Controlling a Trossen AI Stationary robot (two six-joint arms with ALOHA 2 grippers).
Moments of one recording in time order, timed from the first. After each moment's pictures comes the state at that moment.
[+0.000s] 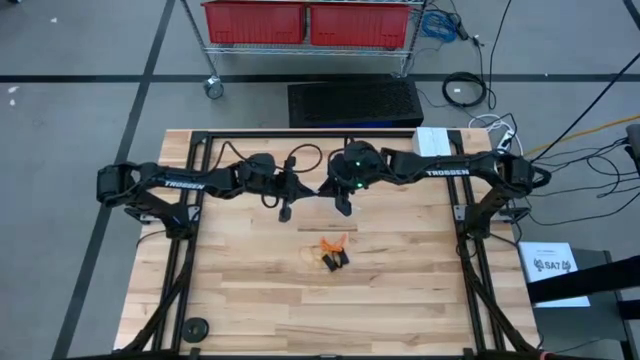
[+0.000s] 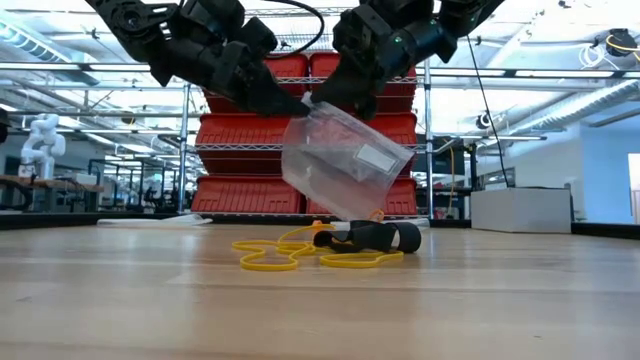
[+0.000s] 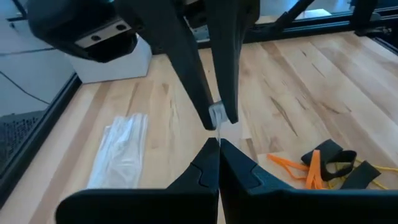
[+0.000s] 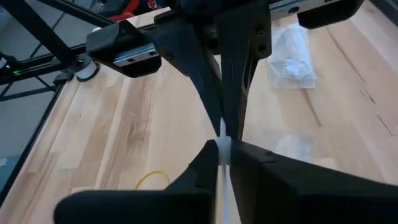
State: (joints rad) left arm 0.28 1.38 0.69 0.31 0.29 0.23; right arm -0.24 1.63 1.16 -0.09 -0.33 0.11
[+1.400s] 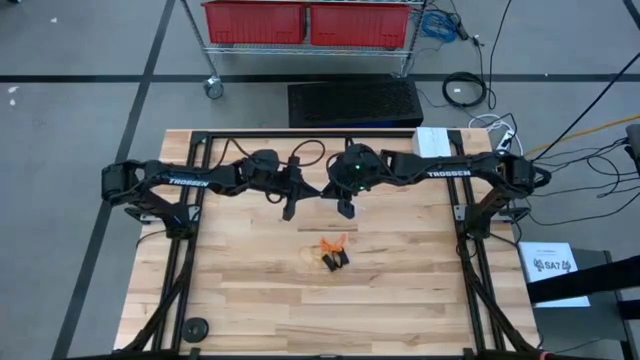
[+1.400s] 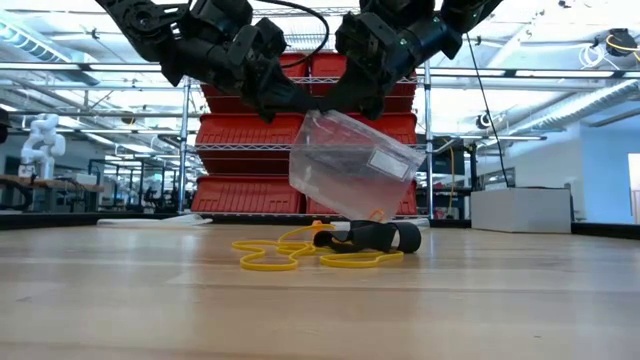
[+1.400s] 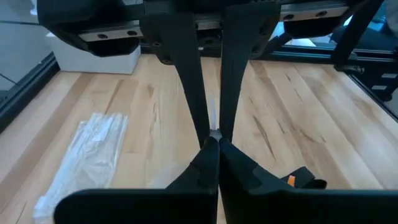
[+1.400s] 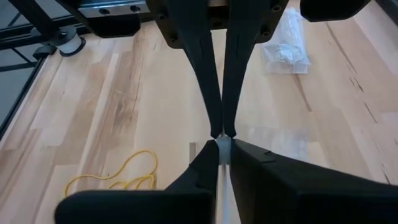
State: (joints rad) left arm 0.29 1.41 0.75 0.31 0.36 0.07; right arm -0.22 1.62 1.16 -0.18 -0.28 0.04
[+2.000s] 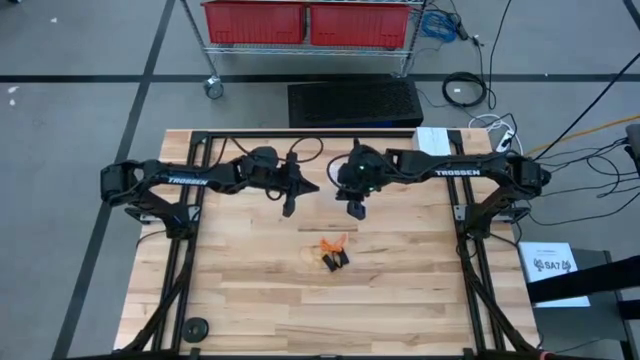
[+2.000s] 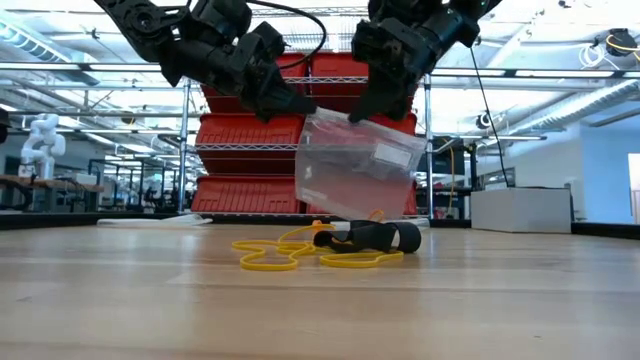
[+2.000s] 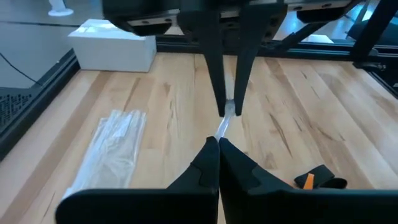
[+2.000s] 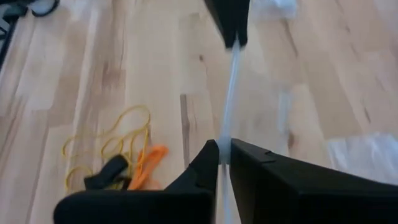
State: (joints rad) left arm 0.32 1.40 0.75 0.30 0.34 0.09; right arm -0.22 1.56 1.16 -0.45 -0.23 0.05
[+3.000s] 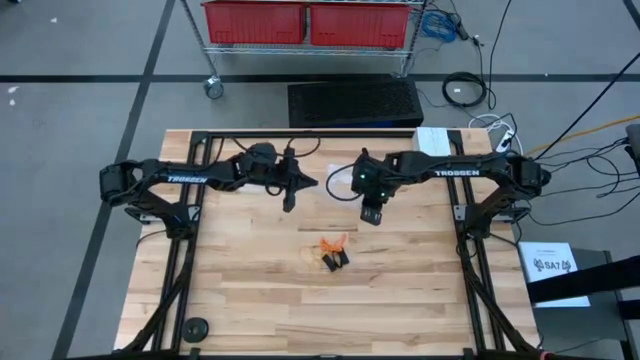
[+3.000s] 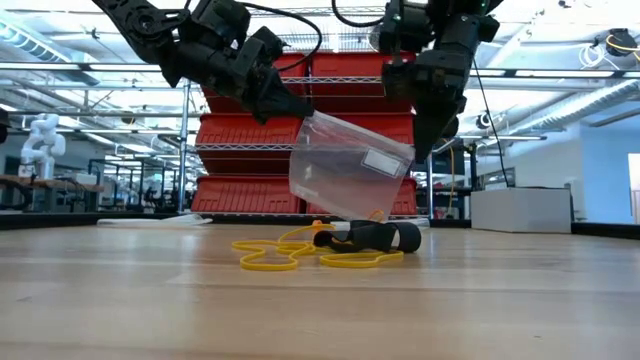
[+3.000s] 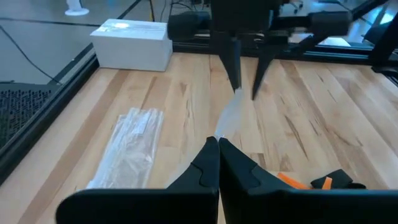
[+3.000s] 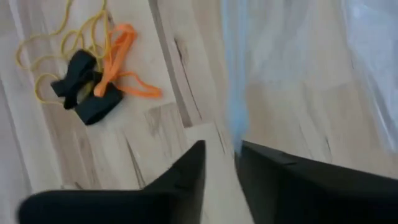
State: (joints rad) left arm 0.34 1.40 0.75 0.30 0.32 0.09; right arm -0.22 1.56 1.15 -0.81 -0.18 0.15
